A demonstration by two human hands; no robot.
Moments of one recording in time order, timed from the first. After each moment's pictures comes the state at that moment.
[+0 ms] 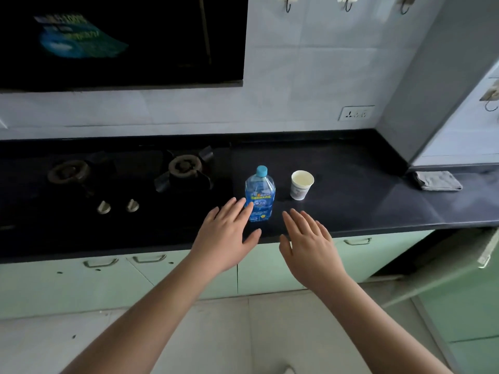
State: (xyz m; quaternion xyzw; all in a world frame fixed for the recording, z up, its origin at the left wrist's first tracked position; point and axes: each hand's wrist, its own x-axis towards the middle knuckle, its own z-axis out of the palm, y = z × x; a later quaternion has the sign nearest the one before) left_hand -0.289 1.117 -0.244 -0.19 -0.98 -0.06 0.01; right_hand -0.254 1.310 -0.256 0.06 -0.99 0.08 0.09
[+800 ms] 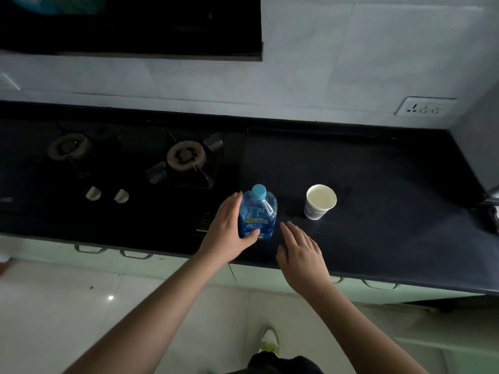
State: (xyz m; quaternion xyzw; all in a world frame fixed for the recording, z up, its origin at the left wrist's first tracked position) left_hand -0.428 1.166 -0.338 -0.02 -0.94 -0.33 0.01; right_hand -0.414 1.370 -0.355 0.13 -0.97 0.19 -0.07
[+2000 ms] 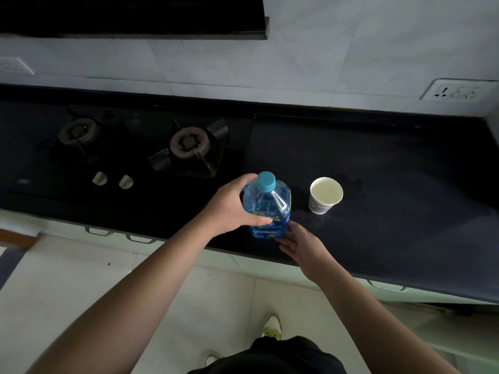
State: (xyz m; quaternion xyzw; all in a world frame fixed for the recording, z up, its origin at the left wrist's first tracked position) left_hand -0.467 1.180 -0.295 0.03 -0.89 -0.45 -0.09; right_hand -0.464 1.385 -0.379 -0.24 -0.54 0.72 -0.35
